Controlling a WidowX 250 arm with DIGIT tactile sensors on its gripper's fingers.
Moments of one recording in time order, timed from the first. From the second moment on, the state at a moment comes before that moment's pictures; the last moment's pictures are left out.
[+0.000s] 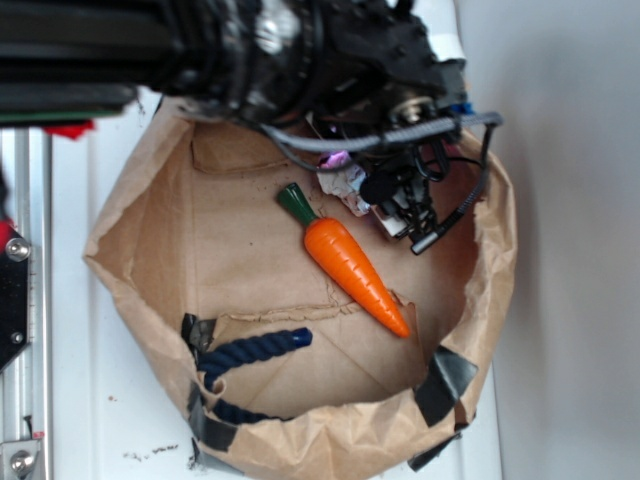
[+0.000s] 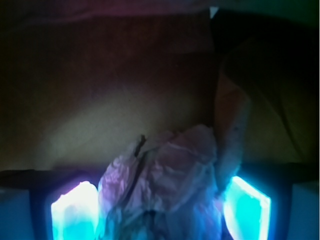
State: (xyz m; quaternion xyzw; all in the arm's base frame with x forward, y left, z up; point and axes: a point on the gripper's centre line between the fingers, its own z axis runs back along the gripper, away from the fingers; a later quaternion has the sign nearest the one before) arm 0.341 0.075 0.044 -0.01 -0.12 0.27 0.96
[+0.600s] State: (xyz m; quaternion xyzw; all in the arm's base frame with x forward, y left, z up) arm 0.351 0.069 0.042 -0.01 -0.10 0.28 0.95
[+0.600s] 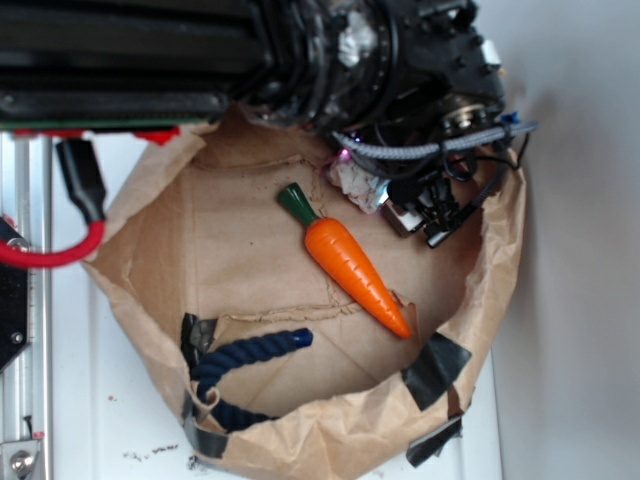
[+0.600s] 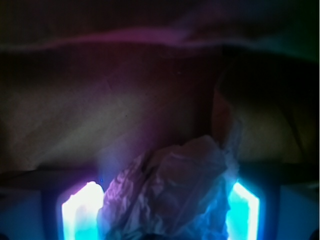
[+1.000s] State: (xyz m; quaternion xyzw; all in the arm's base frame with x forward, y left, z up) arm 0.345 0.042 0.104 -0.09 -0.13 0.22 0.96
